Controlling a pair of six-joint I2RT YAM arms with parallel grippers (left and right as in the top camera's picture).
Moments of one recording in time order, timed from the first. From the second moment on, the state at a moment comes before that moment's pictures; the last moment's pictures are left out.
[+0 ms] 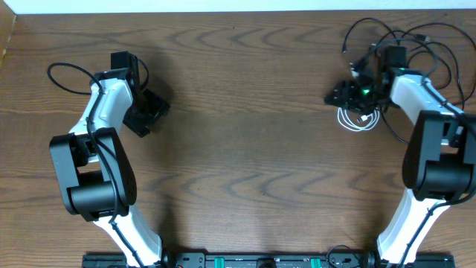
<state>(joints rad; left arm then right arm) 0.15 1.97 1.39 -0.89 0.10 -0.72 -0.07 2.09 1.41 -0.63 -0.53 0.10</state>
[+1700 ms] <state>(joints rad) 0.15 1.97 1.39 -0.89 0.08 -0.72 0.05 2.07 1.41 -0.55 -0.26 0.09</state>
